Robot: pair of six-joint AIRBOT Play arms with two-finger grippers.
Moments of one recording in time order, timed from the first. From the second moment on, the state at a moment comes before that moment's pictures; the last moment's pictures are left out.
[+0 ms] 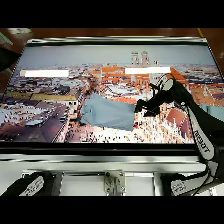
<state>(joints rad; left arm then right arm) 0.20 -1.01 1.47 0.91 -1.09 -1.40 0.10 -1.67 1.26 -1.04 1.24 1.57</state>
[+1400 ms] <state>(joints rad) 0.10 -1.04 1.47 0.88 -1.16 -1.40 -0.84 -1.14 1.21 -0.77 1.07 1.45</state>
